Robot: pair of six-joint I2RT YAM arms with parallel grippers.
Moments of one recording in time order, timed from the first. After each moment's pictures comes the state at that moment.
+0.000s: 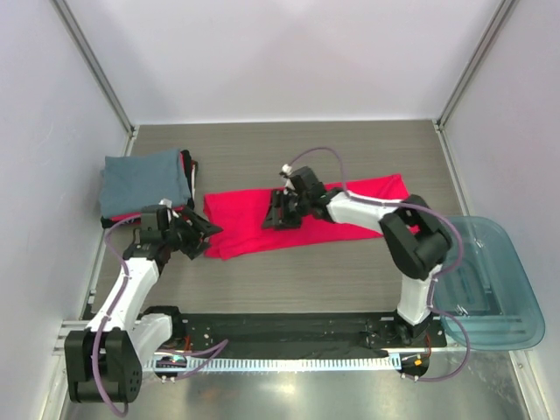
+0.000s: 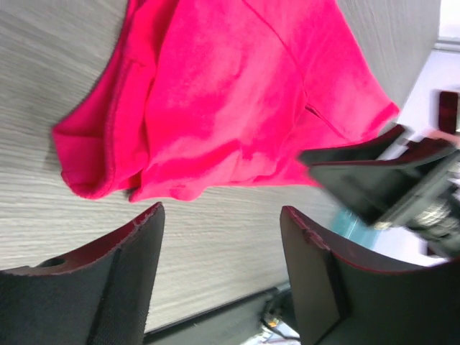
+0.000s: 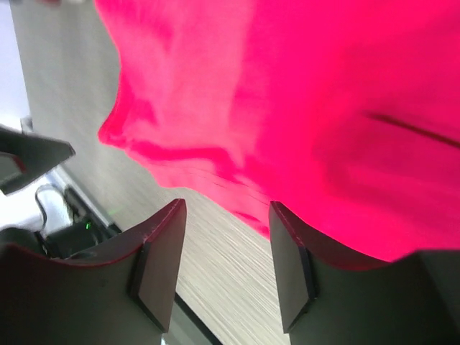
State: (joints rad) left arm 0.01 0.96 0.51 -0.33 0.43 -0.91; right arm 0.68 1.90 1.19 -0.10 -0.41 0.67
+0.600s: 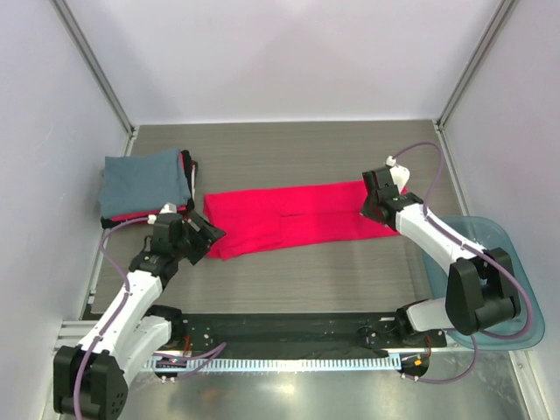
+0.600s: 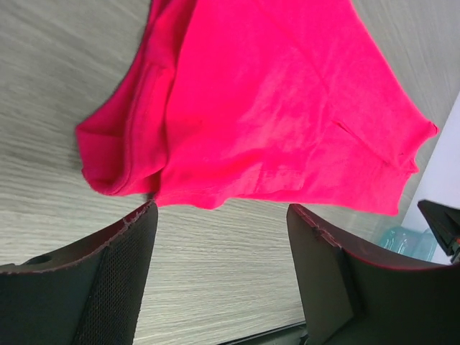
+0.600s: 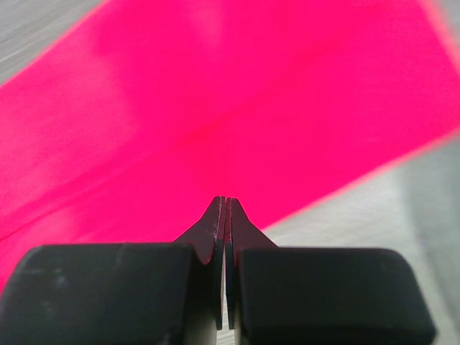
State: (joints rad) left arm -0.18 0.84 0.45 -0.32 0.13 -0.95; right arm 0.31 1.37 0.89 -0.43 0.34 0.66
